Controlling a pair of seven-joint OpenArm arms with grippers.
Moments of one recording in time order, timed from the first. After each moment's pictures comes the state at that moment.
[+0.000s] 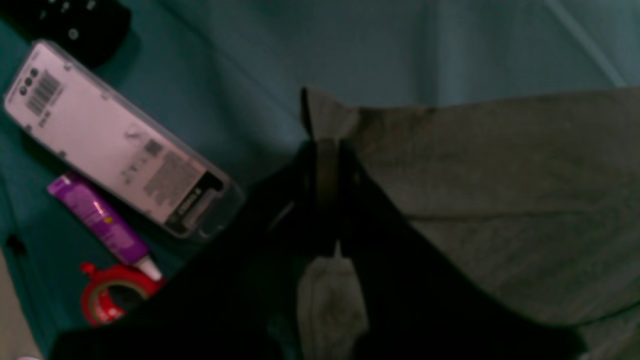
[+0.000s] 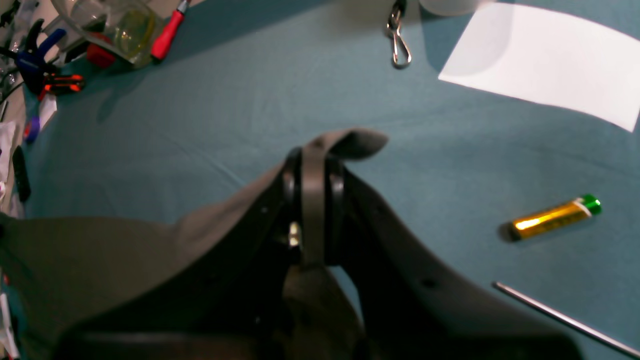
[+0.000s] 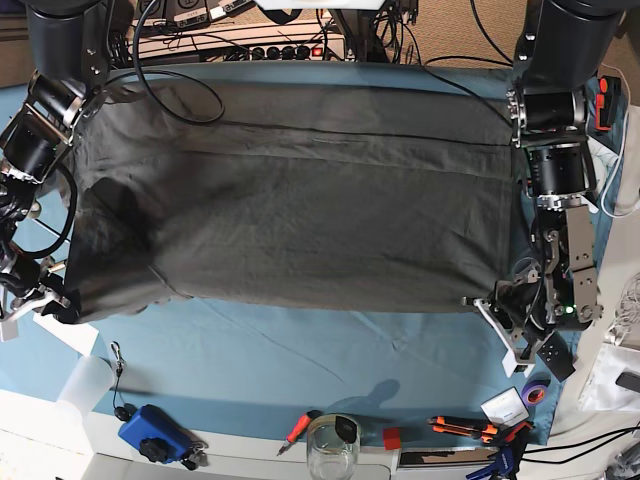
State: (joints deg) left arm -29.3 -12.9 -6.5 72.2 -20.3 -16.6 74.0; right arm 29.9 32.1 32.0 59.0 43.0 33.5 -66.7
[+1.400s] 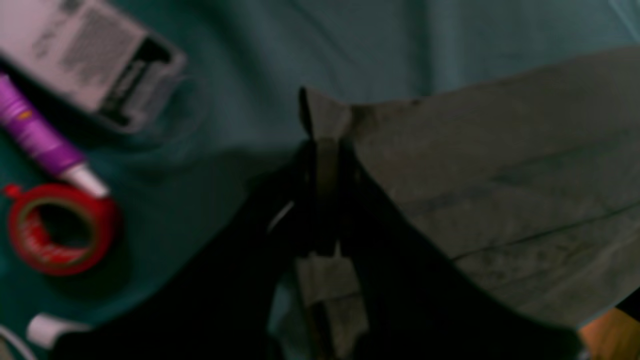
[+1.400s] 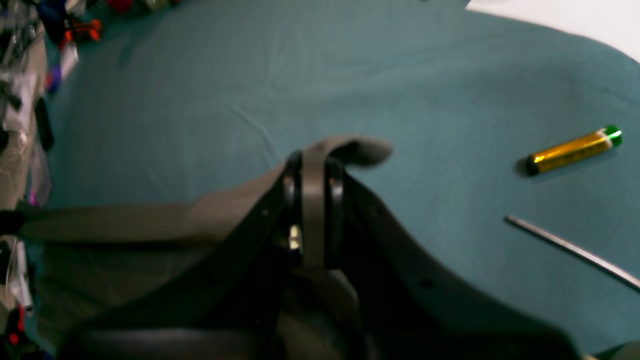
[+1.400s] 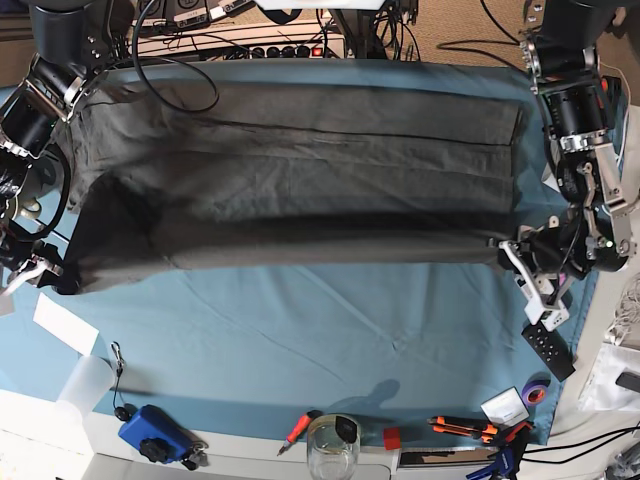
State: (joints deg) left arm -15.7 -17.4 -13.6 84.8 -33.7 -22.9 79.5; right arm 23.4 32.5 36.8 66.7 52.7 34.0 -79.2
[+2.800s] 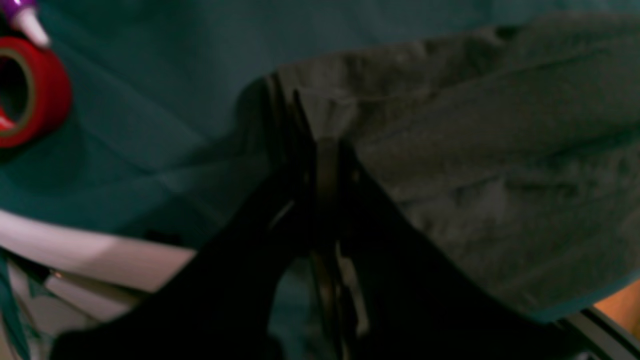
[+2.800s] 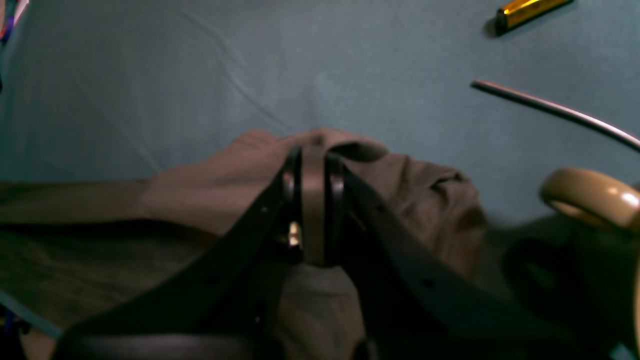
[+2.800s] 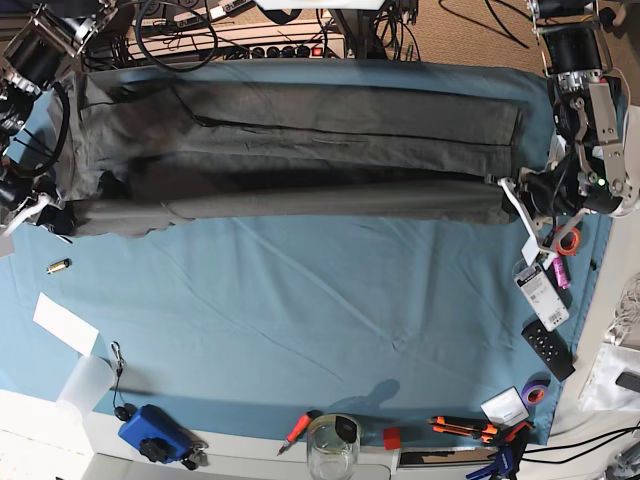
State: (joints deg) left arm -0.4 -18.0 -13.6 97.1 -31.5 -22.9 78.1; right arm 3.5 32.2 43.4 82.2 56.6 34.0 -79.3
